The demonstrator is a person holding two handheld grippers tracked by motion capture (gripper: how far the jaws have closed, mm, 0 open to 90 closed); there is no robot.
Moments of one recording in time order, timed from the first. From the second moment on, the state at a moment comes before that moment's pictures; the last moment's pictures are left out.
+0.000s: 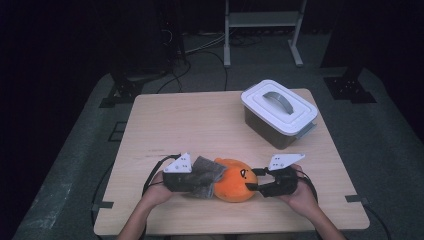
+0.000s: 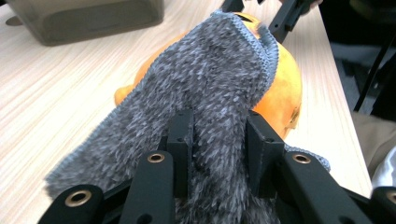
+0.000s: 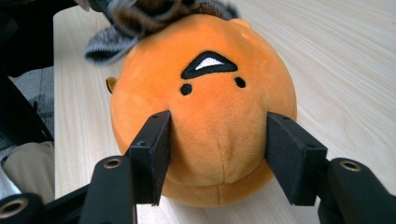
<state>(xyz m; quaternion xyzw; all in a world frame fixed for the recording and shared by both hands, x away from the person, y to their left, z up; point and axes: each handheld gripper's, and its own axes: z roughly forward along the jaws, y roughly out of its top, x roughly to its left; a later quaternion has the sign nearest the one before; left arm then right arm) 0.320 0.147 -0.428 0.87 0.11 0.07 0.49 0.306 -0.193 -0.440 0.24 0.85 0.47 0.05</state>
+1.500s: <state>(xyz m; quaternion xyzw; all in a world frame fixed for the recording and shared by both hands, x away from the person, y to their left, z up) 0.320 0.140 -0.426 0.85 0.11 0.05 0.52 0.299 -0.189 -0.439 0.21 0.86 0.46 0.06</state>
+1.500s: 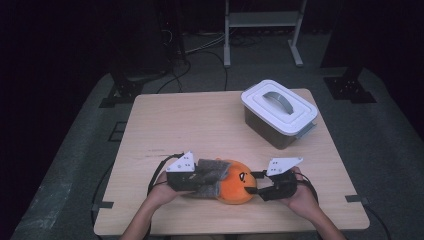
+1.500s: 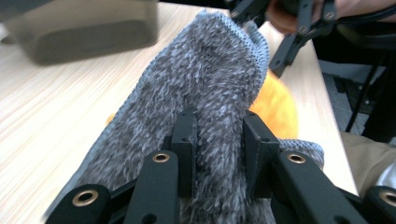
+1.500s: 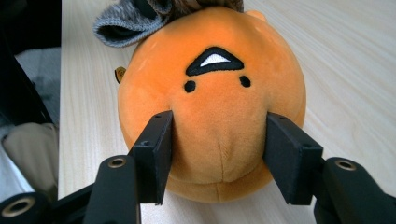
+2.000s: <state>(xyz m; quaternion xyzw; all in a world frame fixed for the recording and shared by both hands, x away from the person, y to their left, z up) 0.315 0.132 -0.416 0.84 0.08 0.02 0.54 0.320 -0.167 -0.434 0.19 0.86 0.48 0.02</state>
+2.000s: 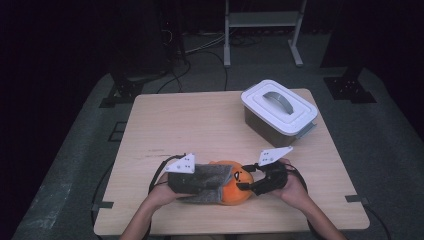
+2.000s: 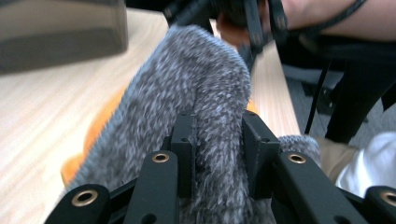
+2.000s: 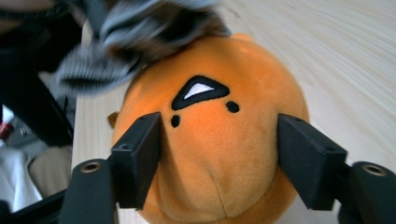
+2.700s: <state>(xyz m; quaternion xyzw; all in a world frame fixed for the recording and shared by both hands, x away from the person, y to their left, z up) 0.320 0.133 -0.419 0.84 0.09 0.02 0.53 0.297 -0.159 -0.427 0.14 0.88 0.45 0.07</state>
